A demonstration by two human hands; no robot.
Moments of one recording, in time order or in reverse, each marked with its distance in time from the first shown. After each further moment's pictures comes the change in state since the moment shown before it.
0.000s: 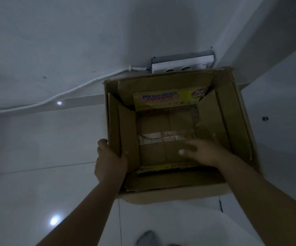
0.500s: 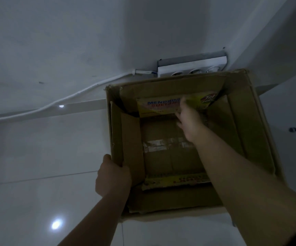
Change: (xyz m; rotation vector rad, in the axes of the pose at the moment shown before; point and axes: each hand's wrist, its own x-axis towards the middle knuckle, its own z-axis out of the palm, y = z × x) left_hand 0.018 -0.005 0.021 0.048 0.057 -0.157; right_hand 0.080 -0.088 -0.043 1.354 0.235 0.002
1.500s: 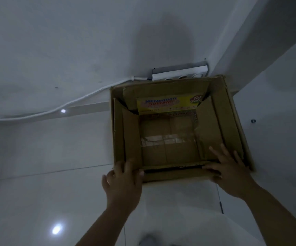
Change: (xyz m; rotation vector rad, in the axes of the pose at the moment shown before) left_hand -0.074 -0.016 -0.038 0.373 -0.199 0.427; right_hand -0.124 0.080 -0.149 -1.473 -0.148 -0.310
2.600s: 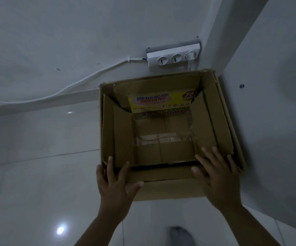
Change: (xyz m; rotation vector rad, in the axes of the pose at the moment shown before) left_hand -0.080 -0.055 0.076 -0.125 0.073 0.085; right_hand -0.076 -0.025 0.095 0.125 0.628 -0.032
